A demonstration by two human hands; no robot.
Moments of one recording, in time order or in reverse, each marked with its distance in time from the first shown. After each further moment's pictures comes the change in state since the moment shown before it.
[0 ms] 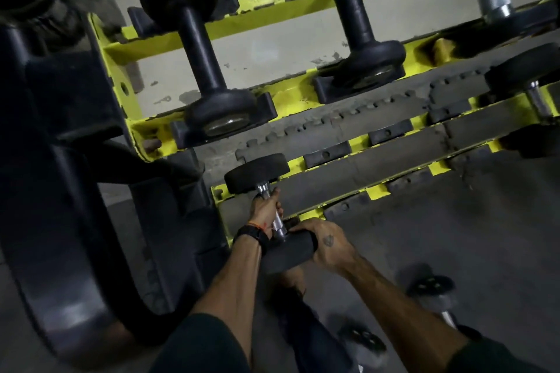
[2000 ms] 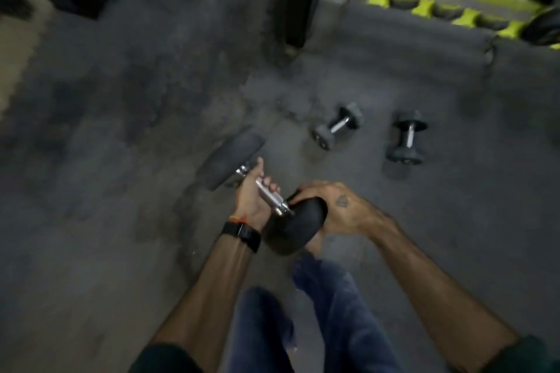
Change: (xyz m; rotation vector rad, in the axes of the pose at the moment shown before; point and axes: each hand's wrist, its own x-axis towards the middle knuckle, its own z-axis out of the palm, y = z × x) left_hand -0.916 -0.841 -0.079 -1.059 0.297 0.024; right_hand -1.016 0.206 0.302 -0.498 -0.487 -0.701
